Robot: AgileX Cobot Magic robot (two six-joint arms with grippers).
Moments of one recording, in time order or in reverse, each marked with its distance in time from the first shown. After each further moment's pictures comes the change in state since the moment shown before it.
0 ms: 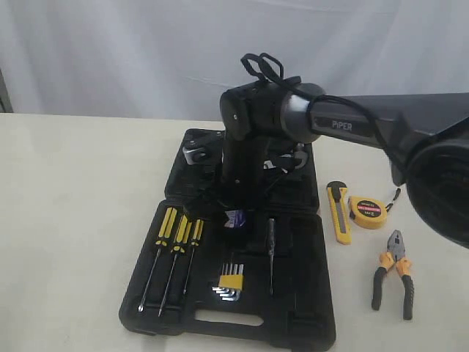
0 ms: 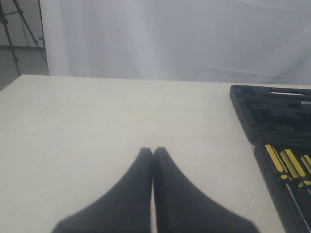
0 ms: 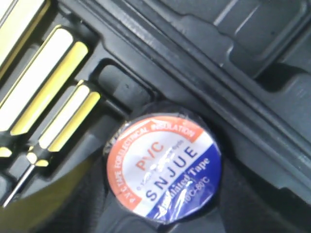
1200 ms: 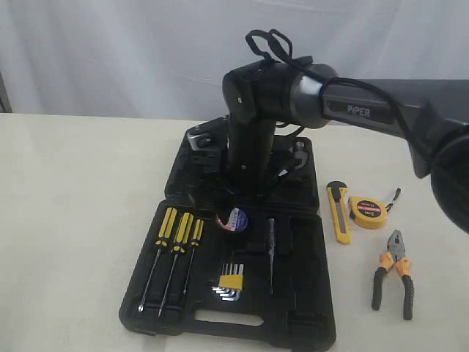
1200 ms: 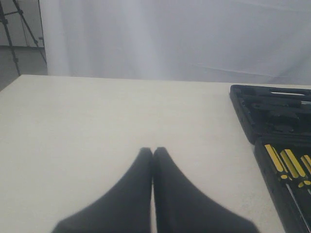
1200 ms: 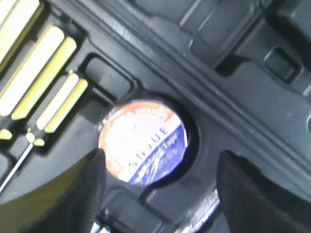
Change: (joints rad) left arm 0.000 0.000 0.000 0.000 0.000 0.000; right arm 0.002 -0.058 -0.002 -0.068 0.046 0.039
